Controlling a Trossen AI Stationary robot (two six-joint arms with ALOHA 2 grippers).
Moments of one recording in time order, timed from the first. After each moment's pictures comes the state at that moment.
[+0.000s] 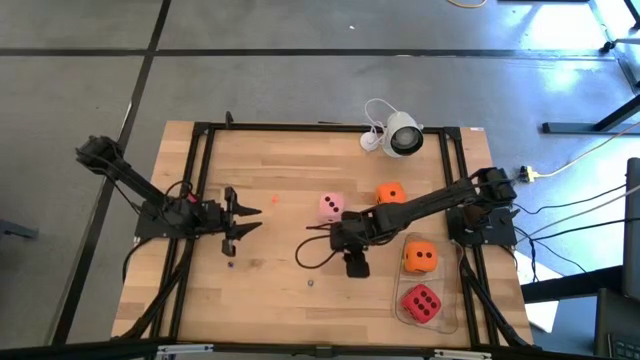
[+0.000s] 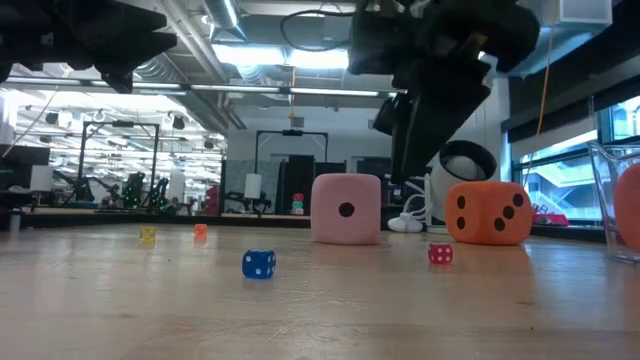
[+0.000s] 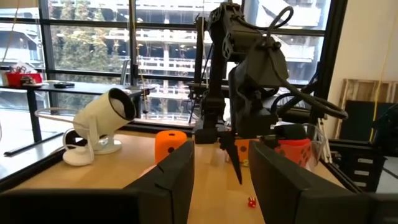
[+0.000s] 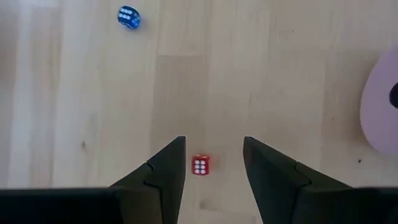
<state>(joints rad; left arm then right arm) -0.52 0.78 0.04 1.00 -0.69 0.04 0.26 1.83 1.26 -0.61 -0.06 0.21</state>
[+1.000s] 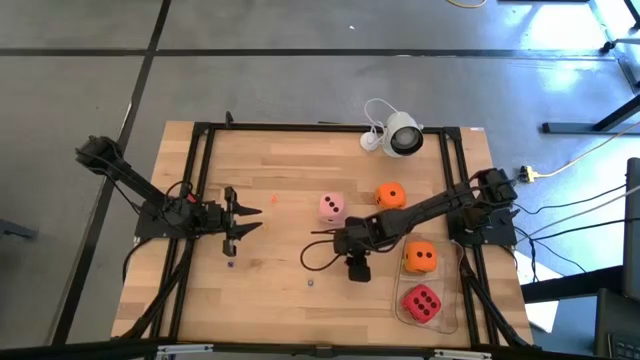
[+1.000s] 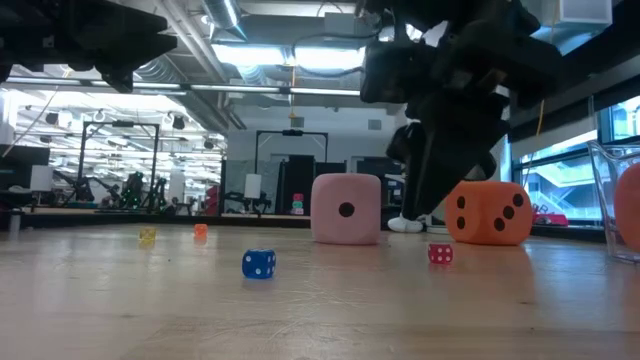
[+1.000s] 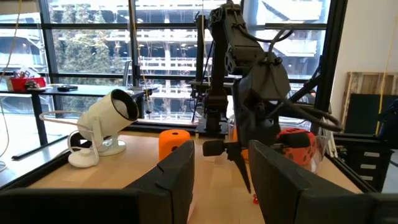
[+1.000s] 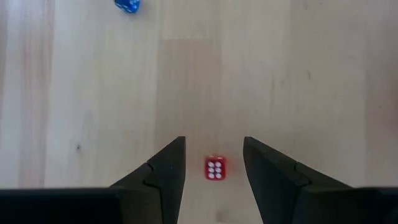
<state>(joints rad) -0.52 0.78 0.04 0.99 -0.69 0.07 0.29 1.83 1.13 -0.43 -0.07 0.28</state>
